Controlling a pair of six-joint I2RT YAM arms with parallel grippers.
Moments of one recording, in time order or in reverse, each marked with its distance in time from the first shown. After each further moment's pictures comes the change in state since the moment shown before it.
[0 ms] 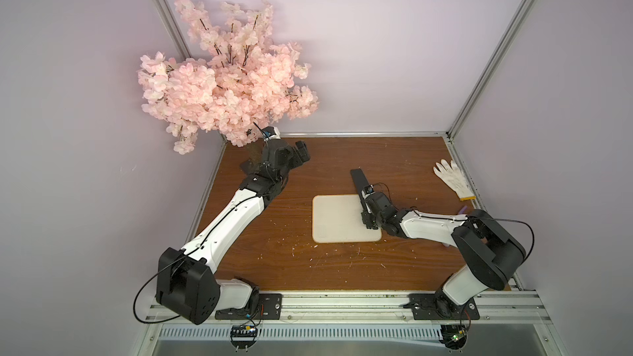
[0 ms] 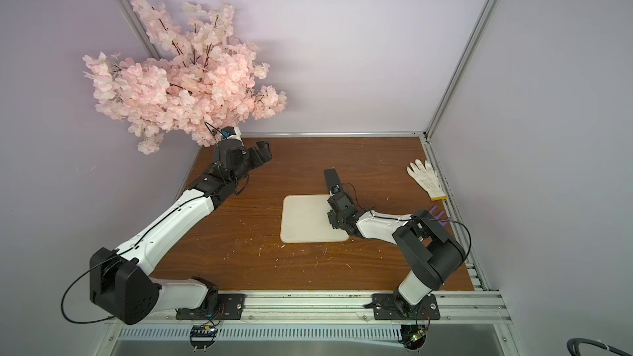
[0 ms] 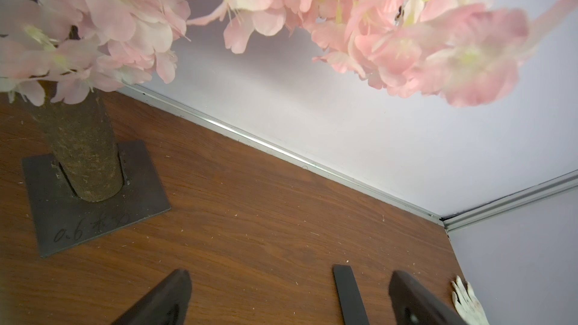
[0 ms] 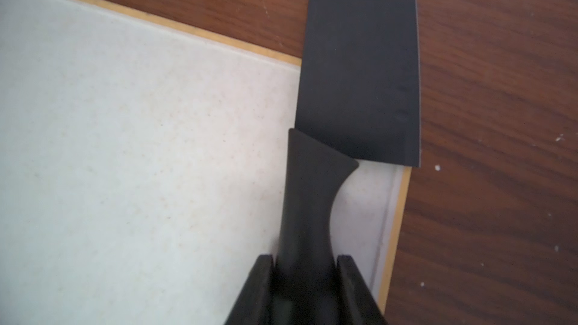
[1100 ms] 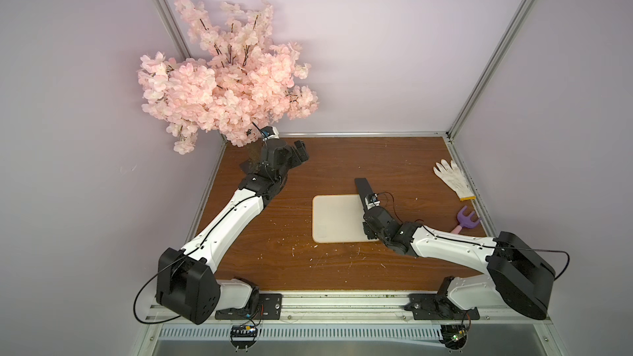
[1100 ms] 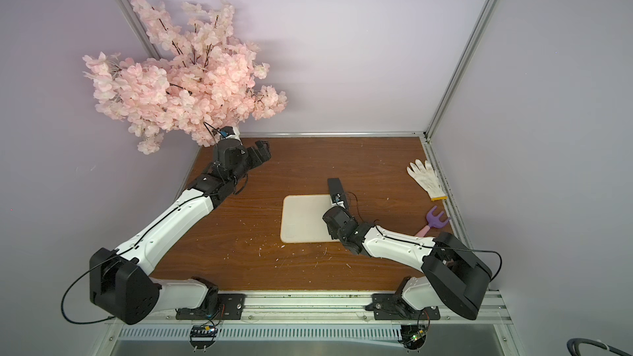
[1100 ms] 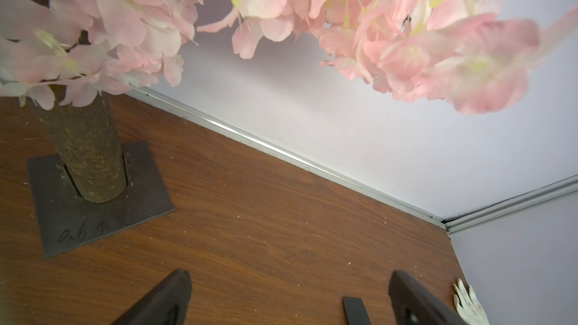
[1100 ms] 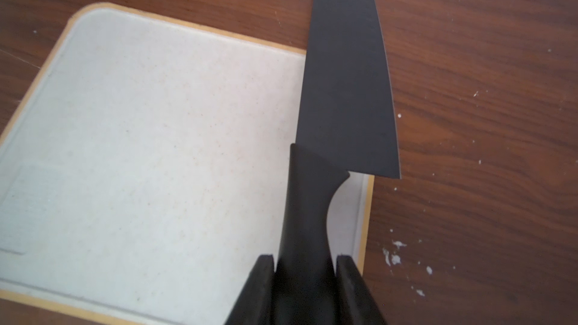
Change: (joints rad) left arm 0.012 0.000 0.000 0.000 0.006 0.000; right arm 0.202 -0.227 -0.087 -0.135 0.201 0.188
